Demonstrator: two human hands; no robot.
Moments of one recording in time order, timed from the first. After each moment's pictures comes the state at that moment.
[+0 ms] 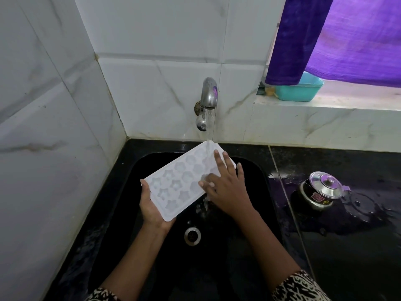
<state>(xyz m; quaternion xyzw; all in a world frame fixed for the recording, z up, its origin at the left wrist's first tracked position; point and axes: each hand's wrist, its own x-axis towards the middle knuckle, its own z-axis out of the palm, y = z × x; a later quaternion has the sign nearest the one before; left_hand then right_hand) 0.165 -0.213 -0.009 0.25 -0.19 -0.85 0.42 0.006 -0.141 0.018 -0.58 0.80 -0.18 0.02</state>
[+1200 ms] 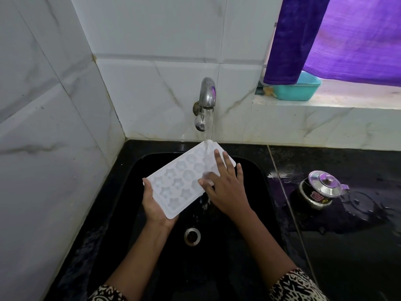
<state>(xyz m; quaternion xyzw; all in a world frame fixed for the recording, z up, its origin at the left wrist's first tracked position) 0.157 -0.212 -0.005 0.27 -0.19 -0.84 0.43 0.006 -0.143 0.012 -0.56 0.81 -0.19 0.01</state>
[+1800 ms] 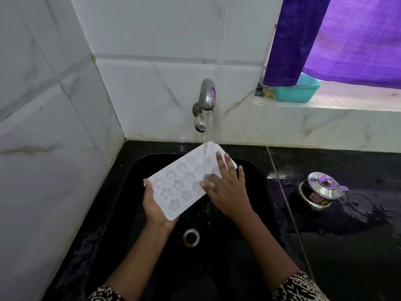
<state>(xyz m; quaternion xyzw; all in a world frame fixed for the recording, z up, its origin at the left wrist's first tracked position) 0.154 -0.211 -0.005 0.25 -0.18 -0.85 0.42 0.003 -0.139 0.012 -0.56 0.81 -0.18 0.01</state>
